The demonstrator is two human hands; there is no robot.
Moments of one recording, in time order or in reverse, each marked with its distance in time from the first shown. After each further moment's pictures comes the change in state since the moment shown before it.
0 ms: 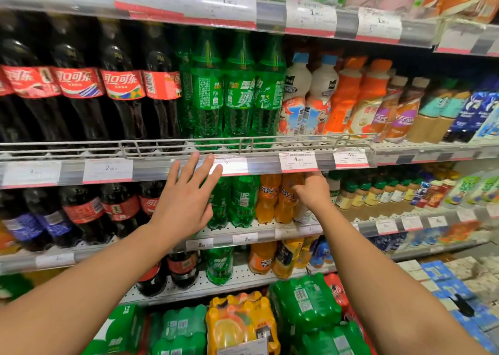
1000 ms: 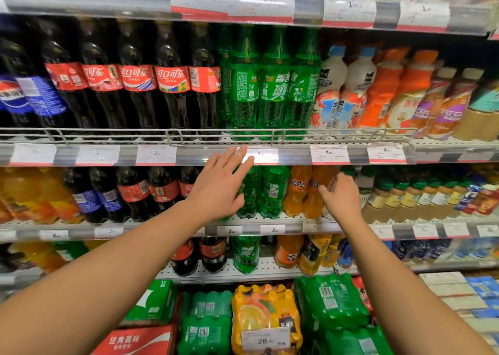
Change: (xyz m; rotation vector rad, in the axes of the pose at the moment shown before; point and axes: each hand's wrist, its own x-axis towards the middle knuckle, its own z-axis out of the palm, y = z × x) left_hand -0.004 -0.001 -0.019 -0.094 -0.105 0.004; right_hand -0.042 0.003 0.009 -0.005 0.124 -0.068
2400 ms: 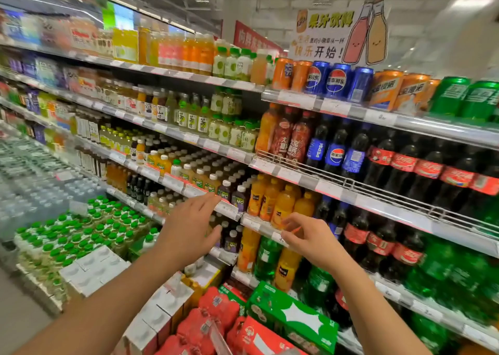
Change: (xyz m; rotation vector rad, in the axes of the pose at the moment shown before) left_hand -0.606 -0.285 -0.170 -0.068 0.246 -0.747; right_hand -0.421 -0.535 0.041 0.246 -0.538 -0.993
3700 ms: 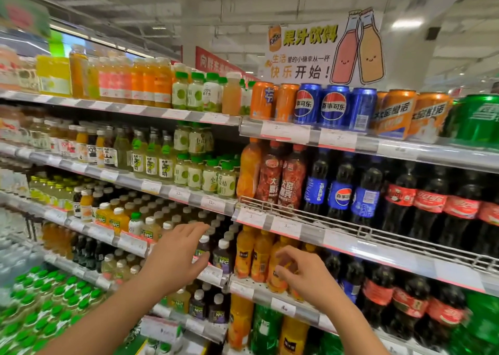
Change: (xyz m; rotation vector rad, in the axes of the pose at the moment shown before) left_hand 0.206 -0.106 0.088 -0.005 -0.059 0.134; right_hand 0.165 0.062 0.033 0.078 0.080 0.159
